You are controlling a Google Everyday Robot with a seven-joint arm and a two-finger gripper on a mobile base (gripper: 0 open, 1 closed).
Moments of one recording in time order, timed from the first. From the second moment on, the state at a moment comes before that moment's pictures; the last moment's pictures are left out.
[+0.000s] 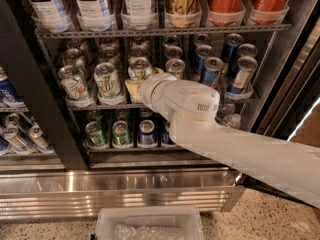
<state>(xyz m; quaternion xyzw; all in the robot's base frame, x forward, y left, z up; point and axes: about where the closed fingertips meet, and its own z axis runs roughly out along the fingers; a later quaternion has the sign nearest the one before) 0.634 0.047 0.859 -0.25 0.75 0.10 0.60</state>
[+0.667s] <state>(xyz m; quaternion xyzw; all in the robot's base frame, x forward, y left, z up) 0.633 0.045 0.861 -0.25 0.75 0.10 0.61</state>
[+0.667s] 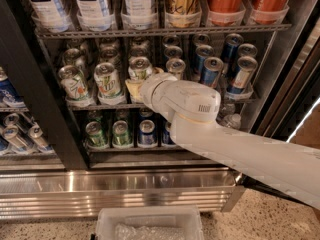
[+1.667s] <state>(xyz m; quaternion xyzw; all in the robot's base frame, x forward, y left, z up) 0.631 0.045 0.869 -0.25 0.74 0.10 0.62</state>
